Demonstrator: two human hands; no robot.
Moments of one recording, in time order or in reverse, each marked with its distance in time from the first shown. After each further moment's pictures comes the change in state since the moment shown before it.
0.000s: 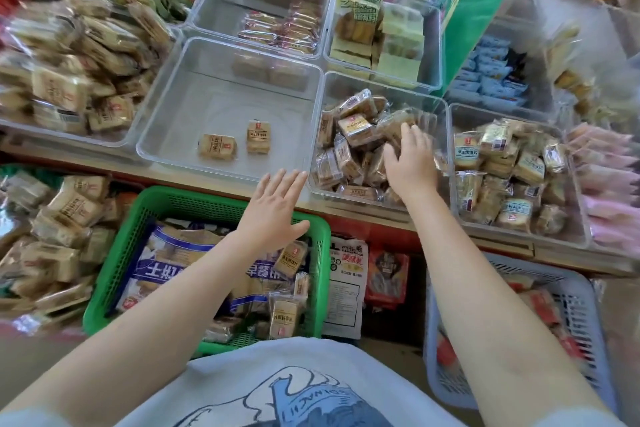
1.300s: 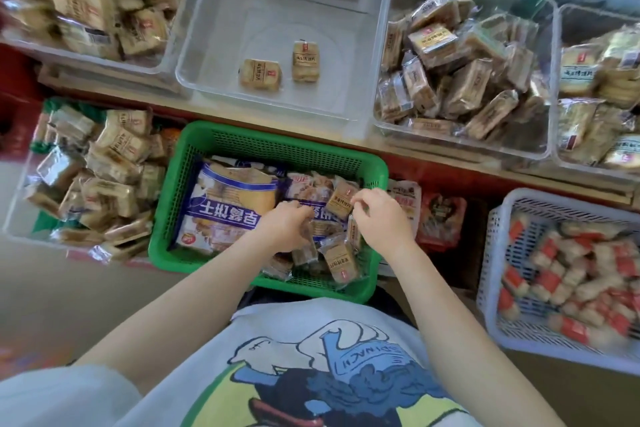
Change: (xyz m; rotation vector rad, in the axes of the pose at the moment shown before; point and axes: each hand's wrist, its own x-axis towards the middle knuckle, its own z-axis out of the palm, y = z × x) left_hand -0.077 -0.066 0.103 -0.142 -0.541 -0.151; right_hand -0.171 -0.038 0.127 0.165 -0.502 -0.052
